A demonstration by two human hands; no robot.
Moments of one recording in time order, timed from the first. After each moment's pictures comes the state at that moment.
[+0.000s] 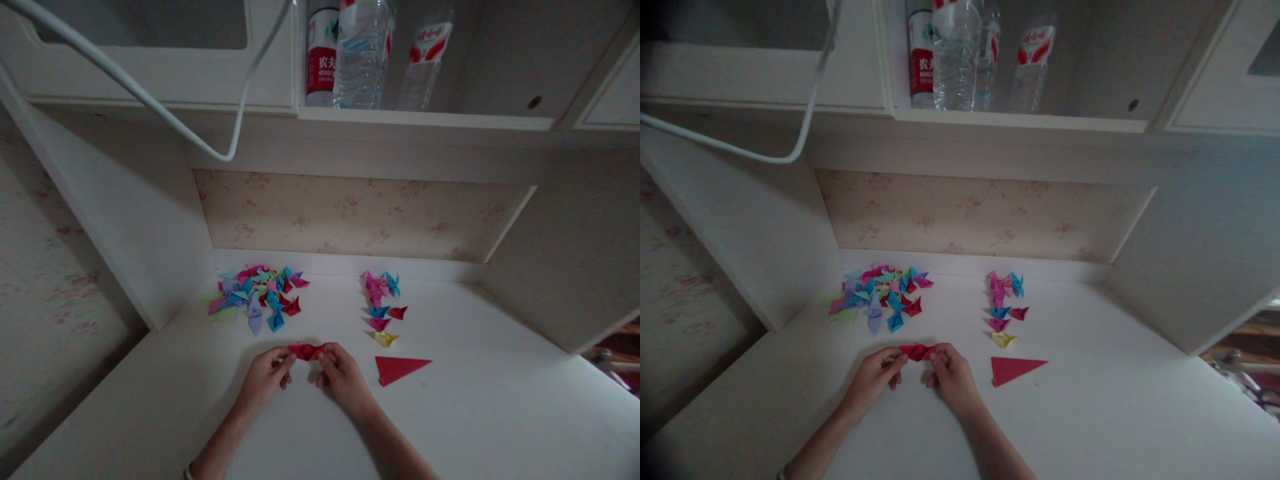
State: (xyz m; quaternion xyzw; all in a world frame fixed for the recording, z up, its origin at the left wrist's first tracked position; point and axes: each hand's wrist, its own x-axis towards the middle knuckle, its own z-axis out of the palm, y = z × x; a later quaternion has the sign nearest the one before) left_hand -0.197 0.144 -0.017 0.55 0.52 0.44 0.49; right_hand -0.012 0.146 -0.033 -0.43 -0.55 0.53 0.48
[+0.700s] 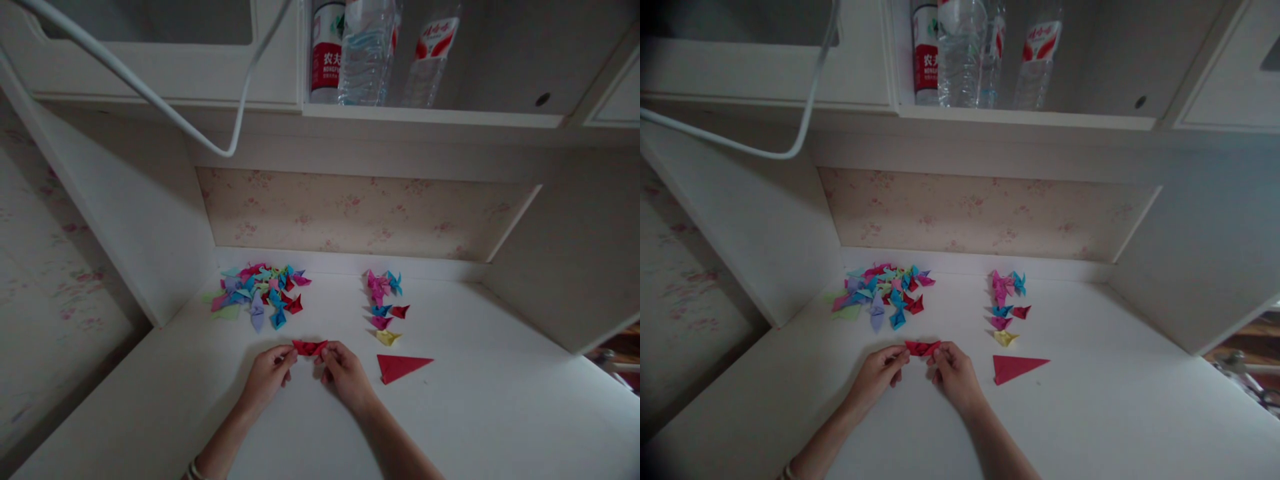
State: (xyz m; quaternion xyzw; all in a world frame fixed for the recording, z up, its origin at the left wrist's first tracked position) left_hand -0.198 0.143 -0.013 0.58 0.55 0.40 0.44; right_hand -0.011 0.147 -0.031 -0.42 -0.54 0.55 0.48
